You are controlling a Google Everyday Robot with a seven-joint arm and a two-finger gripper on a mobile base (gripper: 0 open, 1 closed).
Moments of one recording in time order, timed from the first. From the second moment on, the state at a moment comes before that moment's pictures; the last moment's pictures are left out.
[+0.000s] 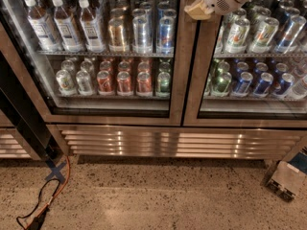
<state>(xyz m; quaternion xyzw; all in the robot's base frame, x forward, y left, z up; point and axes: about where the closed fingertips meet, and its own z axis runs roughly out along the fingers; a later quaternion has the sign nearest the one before) 0.704 -0.106 1.000 -0.57 0.68 0.02 0.45</state>
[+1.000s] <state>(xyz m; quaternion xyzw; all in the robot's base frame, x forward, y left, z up) 0.706 -0.108 1.003 -0.57 0.68 0.02 0.45</state>
